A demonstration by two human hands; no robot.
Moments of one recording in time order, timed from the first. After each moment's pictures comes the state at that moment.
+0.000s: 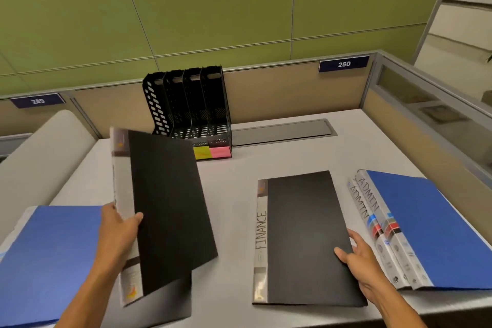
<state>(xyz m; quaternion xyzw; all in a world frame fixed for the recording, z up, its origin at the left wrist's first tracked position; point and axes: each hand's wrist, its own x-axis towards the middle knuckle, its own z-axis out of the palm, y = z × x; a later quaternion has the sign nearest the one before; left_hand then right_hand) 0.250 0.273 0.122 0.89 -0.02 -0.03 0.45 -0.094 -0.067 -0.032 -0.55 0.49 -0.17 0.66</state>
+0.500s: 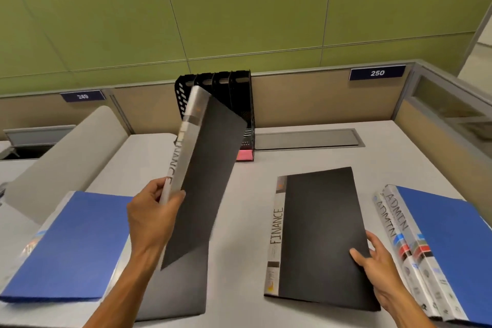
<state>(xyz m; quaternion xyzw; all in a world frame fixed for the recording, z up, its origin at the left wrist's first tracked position) 0.199 0.246 0.172 0.84 -0.15 0.15 0.49 -0.071 -0.076 -0.017 -0.54 0.45 -0.21 0.68</state>
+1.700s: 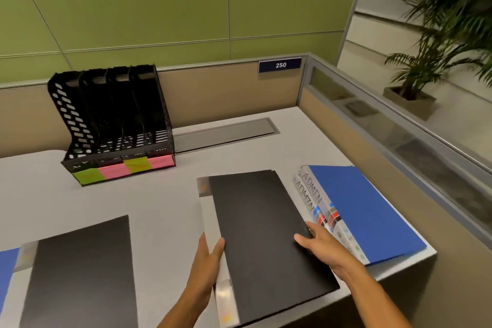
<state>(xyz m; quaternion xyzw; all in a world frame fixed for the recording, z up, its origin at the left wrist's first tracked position) 0.107 0.103 0.023 0.72 -0.14 -0.41 0.54 -0.107 -0.082 0.030 -0.63 0.51 -0.05 0.59</state>
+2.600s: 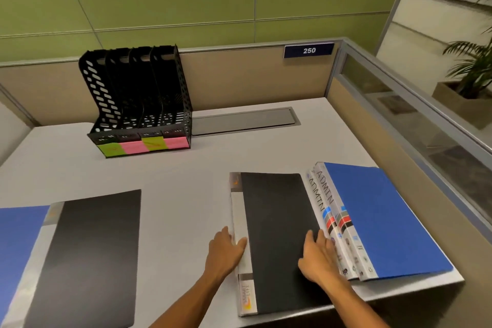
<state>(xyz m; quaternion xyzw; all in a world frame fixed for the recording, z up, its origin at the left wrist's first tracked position) 0.080 0.061 -0.031 0.88 -0.23 -0.31 0.28 -0.097 -0.090 -0.038 -0.82 0.52 0.16 0.17</state>
